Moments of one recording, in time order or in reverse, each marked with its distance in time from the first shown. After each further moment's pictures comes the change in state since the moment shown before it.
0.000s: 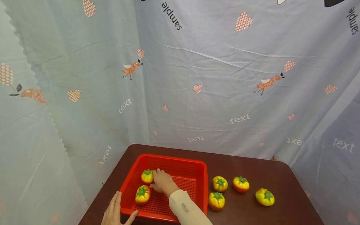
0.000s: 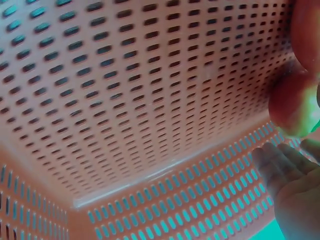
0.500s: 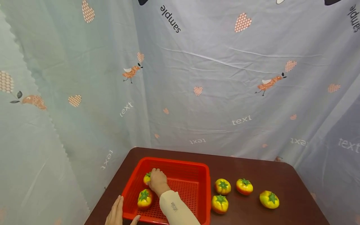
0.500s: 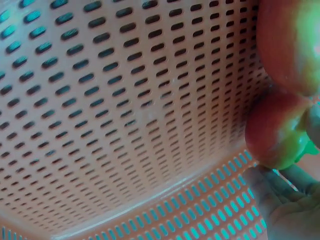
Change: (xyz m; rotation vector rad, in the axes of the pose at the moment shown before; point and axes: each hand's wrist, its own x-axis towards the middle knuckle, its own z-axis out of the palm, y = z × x) left_hand -0.003 -0.005 0.013 -0.074 0.124 0.026; right_hand 0.032 -0.025 0.003 0.096 0.142 0.210
